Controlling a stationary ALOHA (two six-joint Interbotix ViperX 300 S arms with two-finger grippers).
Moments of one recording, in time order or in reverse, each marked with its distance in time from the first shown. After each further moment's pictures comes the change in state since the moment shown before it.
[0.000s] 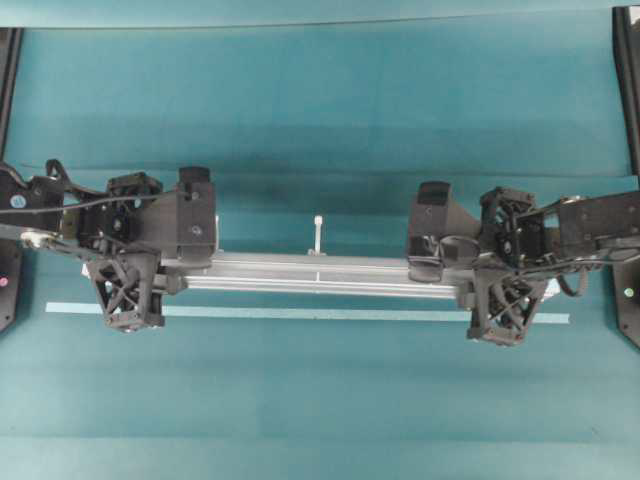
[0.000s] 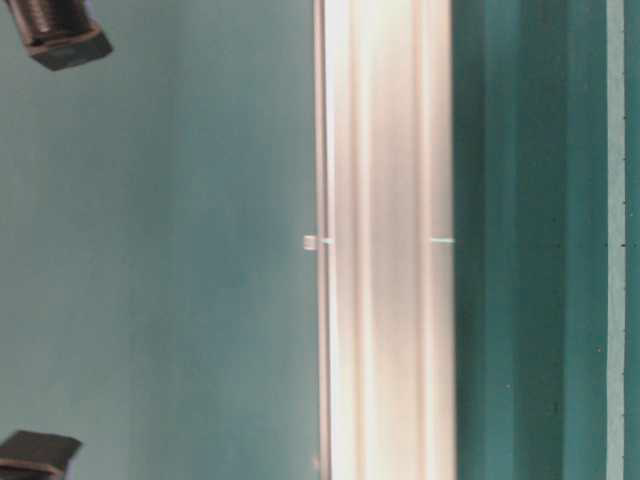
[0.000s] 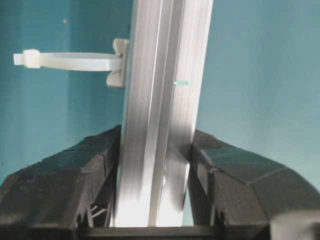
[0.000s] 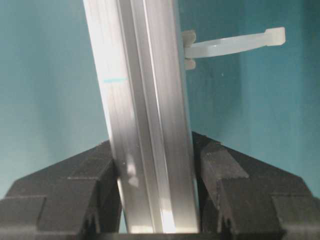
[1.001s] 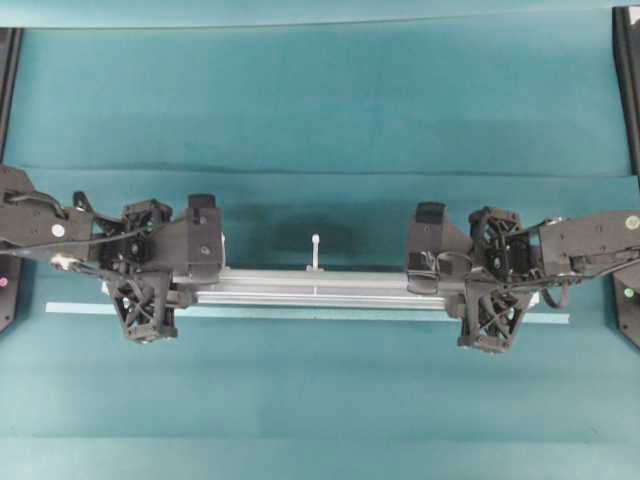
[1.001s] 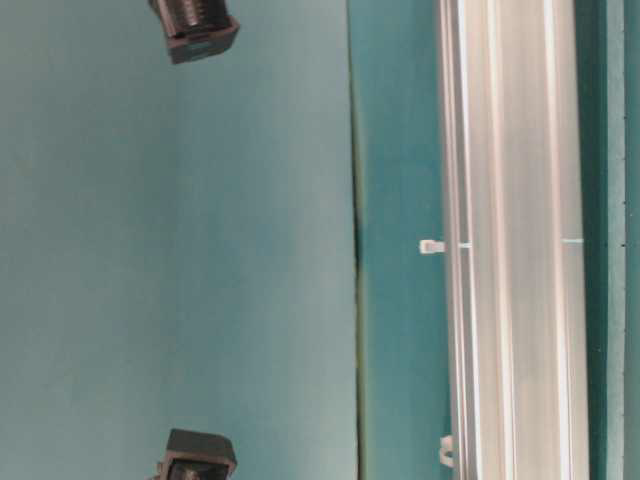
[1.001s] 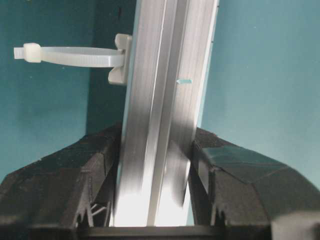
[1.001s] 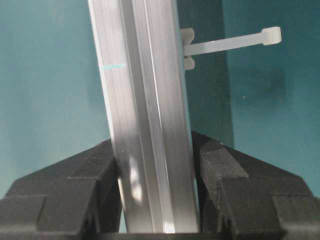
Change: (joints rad) left arm -0.002 0.161 0.117 0.002 -0.249 -0.035; right arm -0.003 0.103 0.135 0.014 -0.270 -0.003
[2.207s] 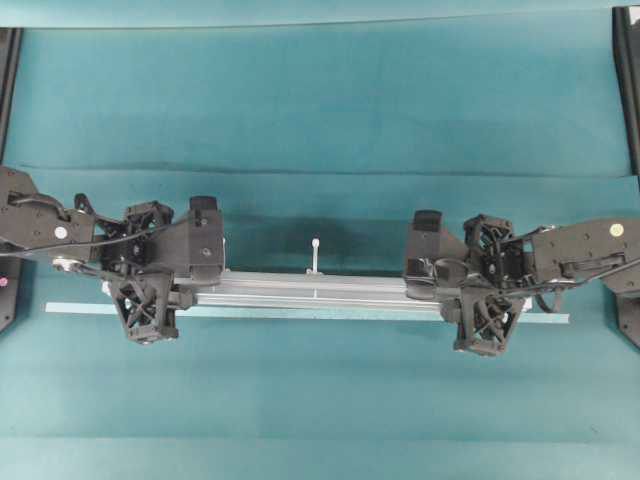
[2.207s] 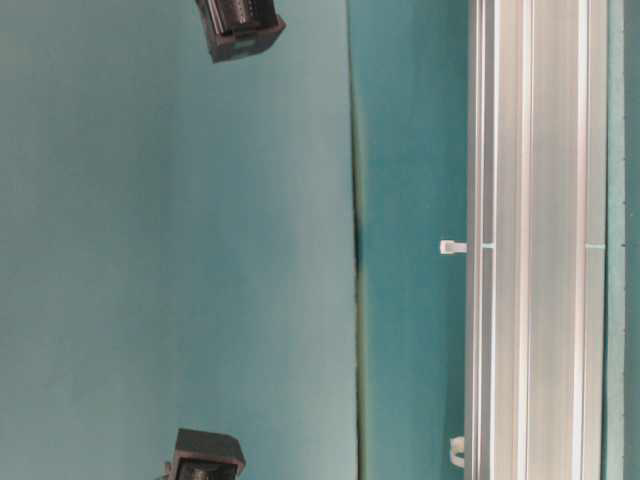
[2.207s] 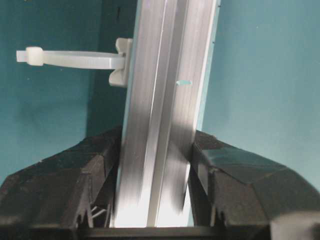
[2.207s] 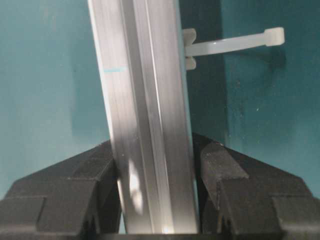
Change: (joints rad) left arm 0.000 0.009 0.015 0.000 -0.067 -0.003; right arm -0.006 0.054 0.044 -0.006 -0.153 -0.002
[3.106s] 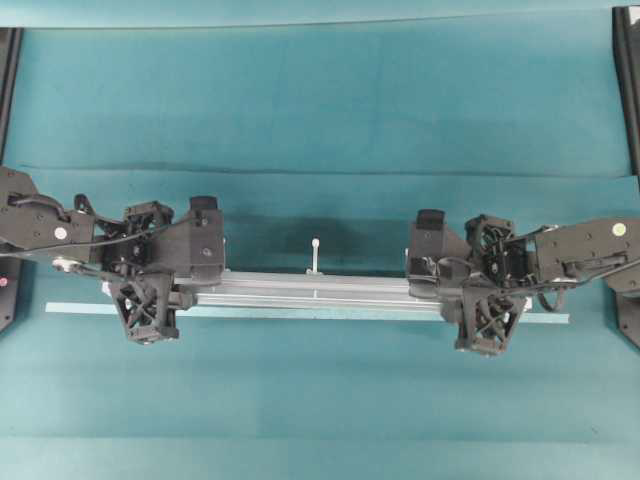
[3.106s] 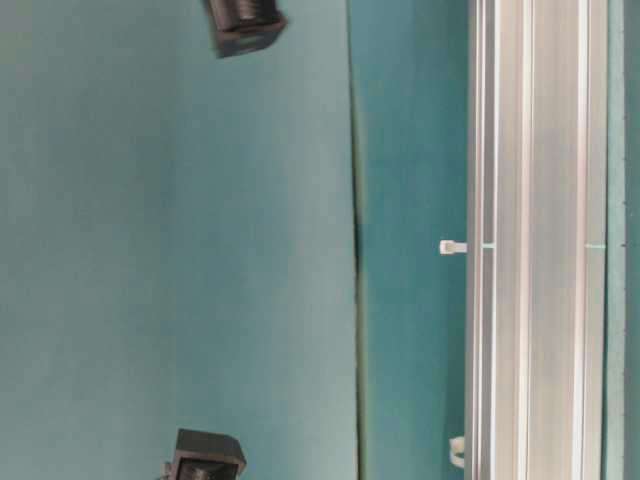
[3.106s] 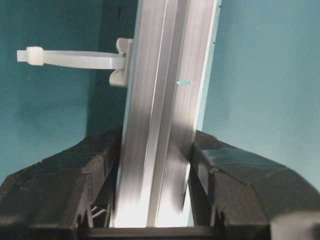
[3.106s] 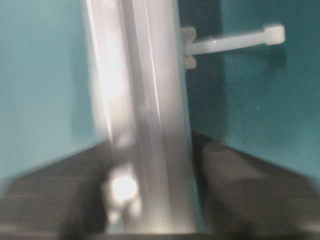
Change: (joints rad) left arm -0.006 0.000 0.002 0.002 -0.003 -0.014; right arm -0.023 0.002 0.012 0.000 0.037 0.000
